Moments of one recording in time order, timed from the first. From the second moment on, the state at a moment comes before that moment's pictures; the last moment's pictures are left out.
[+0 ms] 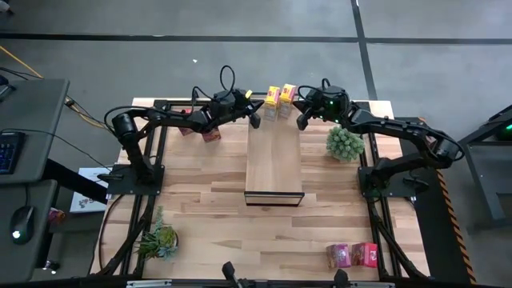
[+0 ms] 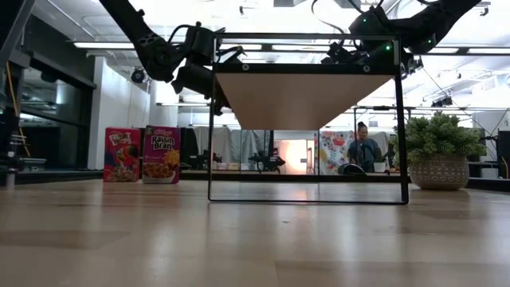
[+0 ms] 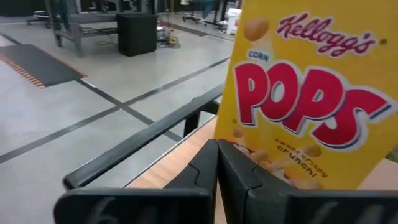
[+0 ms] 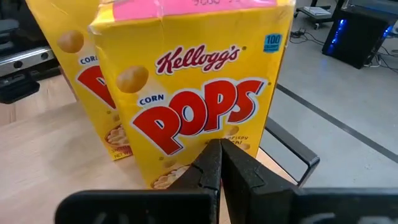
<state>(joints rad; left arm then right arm) 0.51 1.79 0.97 0.64 -0.06 -0.13 -0.66 1.30 0.75 0.20 -0.08 -0.03</state>
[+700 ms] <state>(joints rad) 0.46 1.93 1.04 0.76 -0.11 -0.20 -0.66 1.30 0.75 0.20 -0.18 0.00</state>
